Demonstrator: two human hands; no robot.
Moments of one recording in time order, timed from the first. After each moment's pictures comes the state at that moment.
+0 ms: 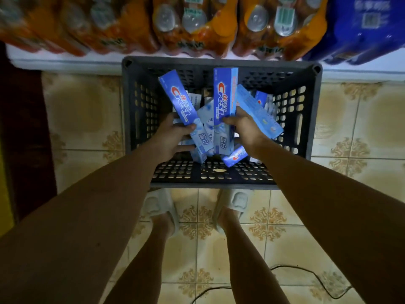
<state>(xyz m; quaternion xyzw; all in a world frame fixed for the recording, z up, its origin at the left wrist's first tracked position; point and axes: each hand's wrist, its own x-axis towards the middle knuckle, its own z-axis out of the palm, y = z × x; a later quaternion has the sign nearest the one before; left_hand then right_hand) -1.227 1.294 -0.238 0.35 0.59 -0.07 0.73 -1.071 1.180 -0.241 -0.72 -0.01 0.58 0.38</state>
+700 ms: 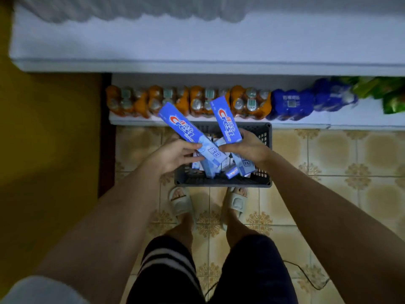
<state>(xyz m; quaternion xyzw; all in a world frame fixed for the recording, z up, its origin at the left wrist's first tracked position) -1.262 1.340 0.089 0.34 0.50 -0.07 0.79 -1.088 1.199 0.097 -0.73 -0.16 0.58 0.31</state>
